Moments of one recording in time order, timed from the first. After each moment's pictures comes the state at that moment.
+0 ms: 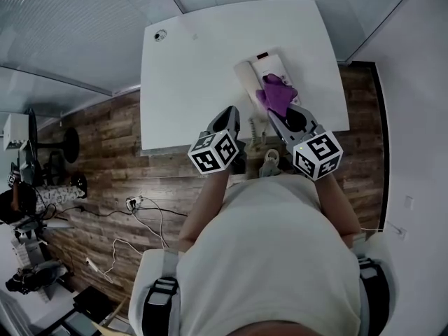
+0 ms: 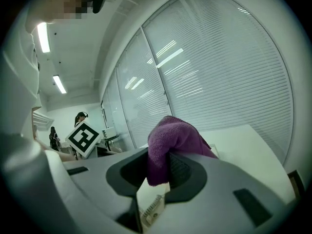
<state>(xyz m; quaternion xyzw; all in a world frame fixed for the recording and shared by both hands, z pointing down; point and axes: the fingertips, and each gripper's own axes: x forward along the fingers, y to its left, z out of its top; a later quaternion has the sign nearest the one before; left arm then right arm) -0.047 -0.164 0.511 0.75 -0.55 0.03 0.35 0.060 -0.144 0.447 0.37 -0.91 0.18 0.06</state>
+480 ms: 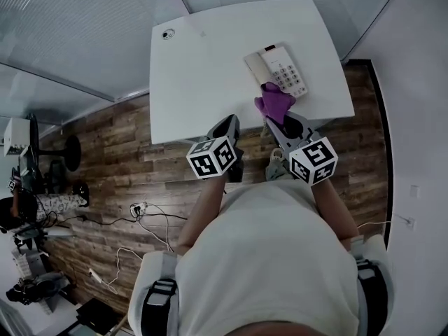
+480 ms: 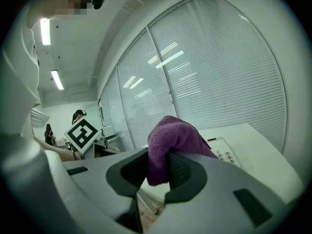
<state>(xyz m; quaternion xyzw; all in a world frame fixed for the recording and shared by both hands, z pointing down) -0.089 -0.094 0.509 0.78 -0.51 0.06 0.36 0.010 -0.072 0.446 0.39 -0.90 0.17 0.07</state>
